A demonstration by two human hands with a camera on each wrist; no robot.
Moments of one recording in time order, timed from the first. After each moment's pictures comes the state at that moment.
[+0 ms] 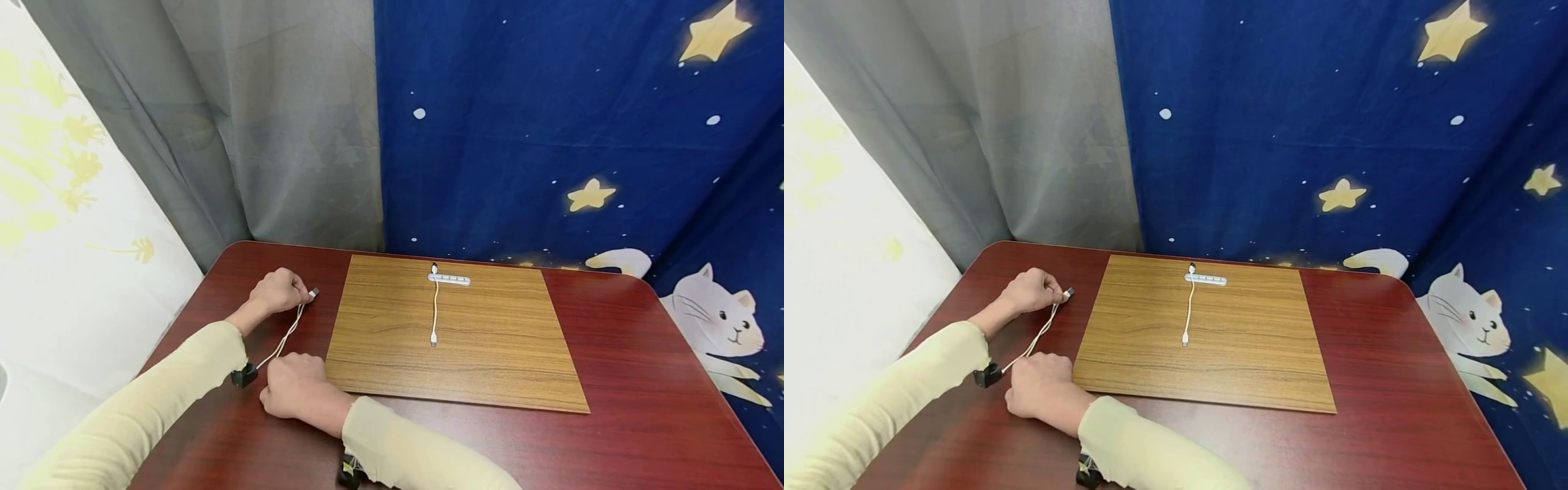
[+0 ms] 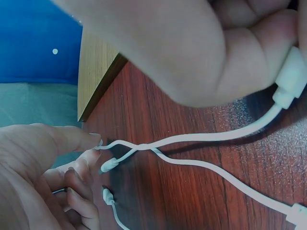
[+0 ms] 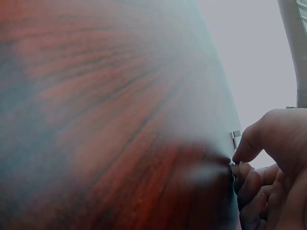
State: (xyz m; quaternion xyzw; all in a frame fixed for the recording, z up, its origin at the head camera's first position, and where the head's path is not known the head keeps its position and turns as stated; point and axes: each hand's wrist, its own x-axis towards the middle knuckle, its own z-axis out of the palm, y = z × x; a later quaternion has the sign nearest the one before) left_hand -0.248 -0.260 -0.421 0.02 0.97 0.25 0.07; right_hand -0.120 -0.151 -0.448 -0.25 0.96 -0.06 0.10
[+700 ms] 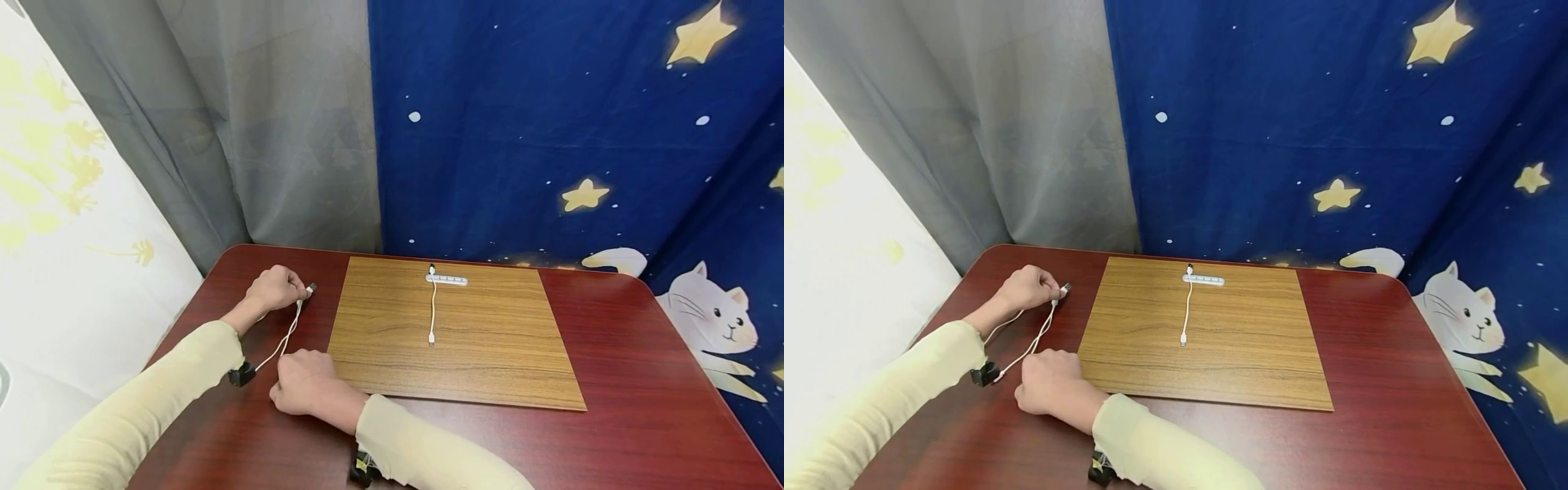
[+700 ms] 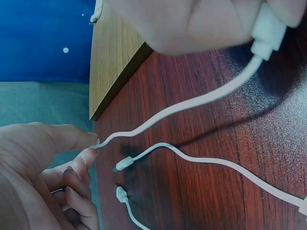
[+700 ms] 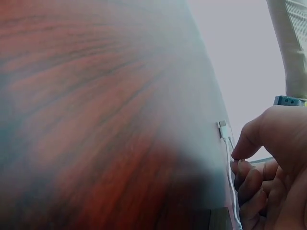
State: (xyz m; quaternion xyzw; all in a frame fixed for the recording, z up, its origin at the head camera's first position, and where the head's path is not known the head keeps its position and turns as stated) left_hand -0.246 -0.262 -0.409 0.01 0.96 0.26 0.06; right_hand -0.120 -0.124 -0.437 -0.28 0.95 -0.08 0.06
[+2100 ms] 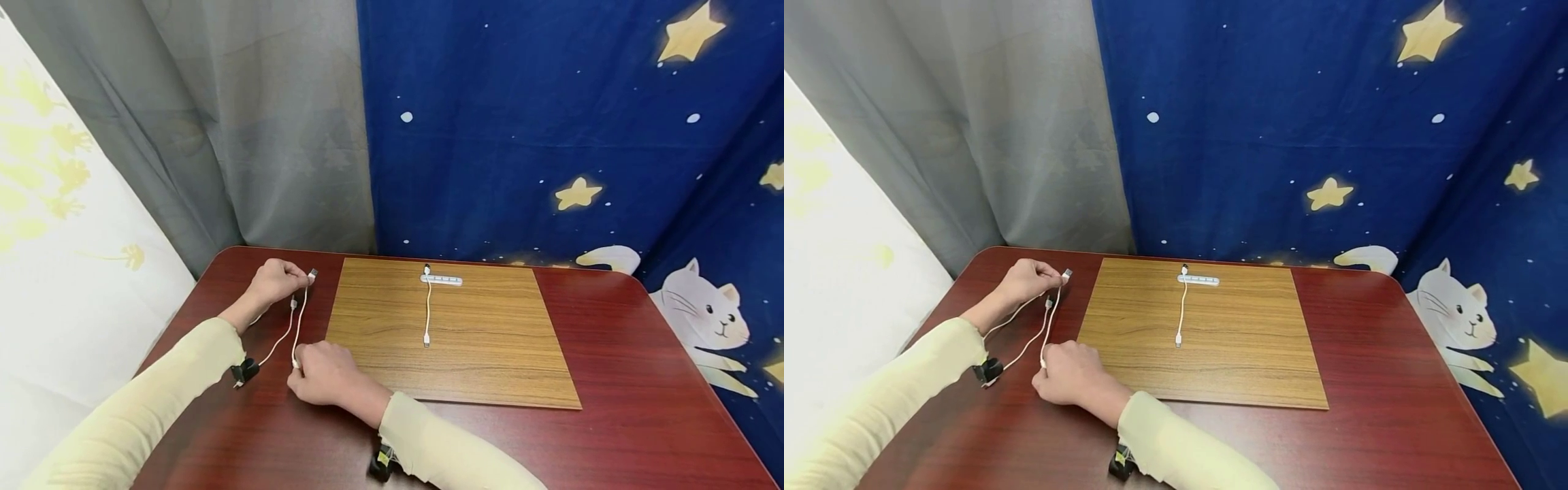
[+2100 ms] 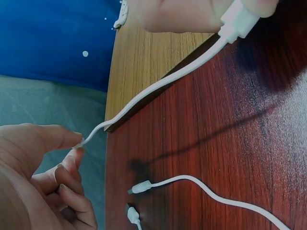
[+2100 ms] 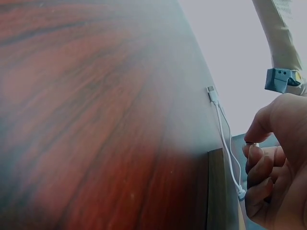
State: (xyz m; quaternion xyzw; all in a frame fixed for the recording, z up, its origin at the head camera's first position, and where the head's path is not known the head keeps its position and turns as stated) left_hand -0.255 -0.250 -0.404 -0.01 0.92 0.39 0.04; right_hand -0.138 -0.079 -0.445 -0.32 0.92 -0.21 0.02
